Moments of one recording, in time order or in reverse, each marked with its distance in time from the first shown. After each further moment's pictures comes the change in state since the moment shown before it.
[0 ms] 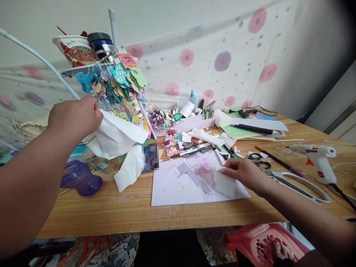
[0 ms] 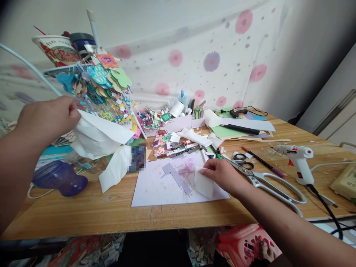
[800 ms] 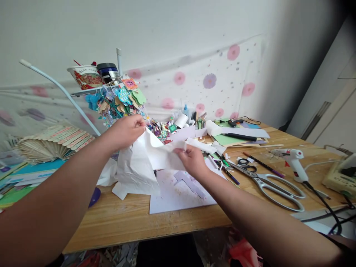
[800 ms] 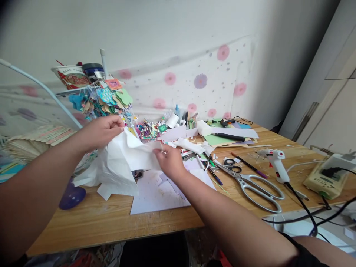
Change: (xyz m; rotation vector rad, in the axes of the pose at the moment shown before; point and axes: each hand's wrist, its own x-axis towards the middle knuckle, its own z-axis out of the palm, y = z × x) left_hand -0.023 0.071 -0.034 -0.871 -0.132 0.321; right_hand 0.041 -0.116 0.070 0.396 0.296 -0.508
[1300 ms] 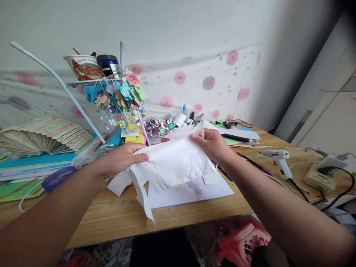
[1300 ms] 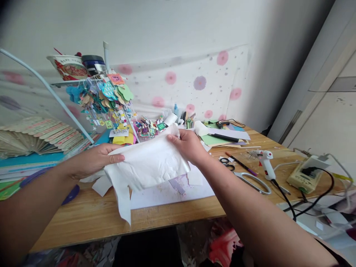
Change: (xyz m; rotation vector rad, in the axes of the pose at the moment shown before) left_hand -0.061 -0.037 0.027 -0.708 -0.518 -0.170; right_hand 0.010 -0.036 -0.065 0.062 -0.087 0.154
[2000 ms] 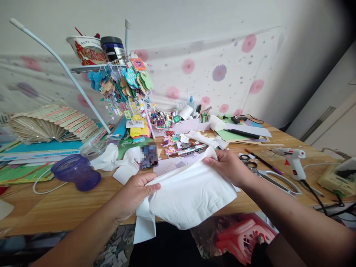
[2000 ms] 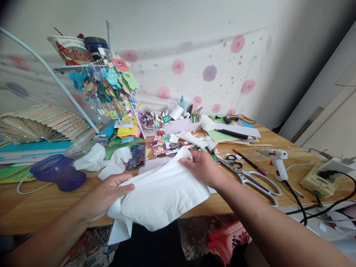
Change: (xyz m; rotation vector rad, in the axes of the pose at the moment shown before) left_hand -0.042 -0.071 0.080 -0.357 0.012 -0.163; right_hand -0.053 0.035 -0.008 -0.221 -0.188 0.257
